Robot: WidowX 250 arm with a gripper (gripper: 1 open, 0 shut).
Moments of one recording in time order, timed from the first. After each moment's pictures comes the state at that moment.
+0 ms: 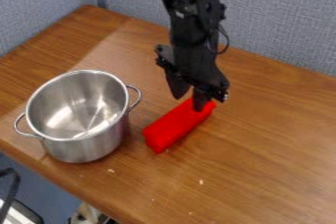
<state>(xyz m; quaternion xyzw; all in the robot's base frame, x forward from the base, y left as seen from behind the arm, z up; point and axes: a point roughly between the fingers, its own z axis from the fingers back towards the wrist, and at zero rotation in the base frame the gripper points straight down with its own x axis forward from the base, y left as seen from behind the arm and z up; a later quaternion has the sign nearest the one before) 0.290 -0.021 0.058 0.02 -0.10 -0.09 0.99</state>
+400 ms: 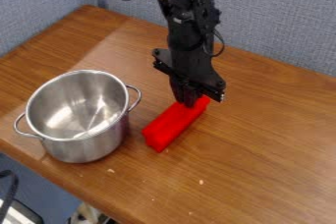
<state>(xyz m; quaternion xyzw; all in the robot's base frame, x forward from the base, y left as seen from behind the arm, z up) 0.297 -0.014 0.050 0.02 -0.11 -0.06 0.99</state>
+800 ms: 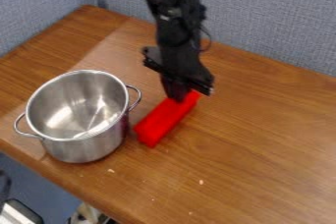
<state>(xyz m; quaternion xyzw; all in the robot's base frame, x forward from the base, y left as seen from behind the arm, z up) 0.295 0.011 0.048 0.02 -0.11 -0.04 0.99</state>
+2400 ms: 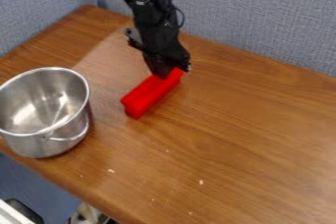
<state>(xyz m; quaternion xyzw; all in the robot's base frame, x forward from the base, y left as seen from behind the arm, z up) 0.328 0.039 0.045 0.01 -0.15 -0.05 0.99</state>
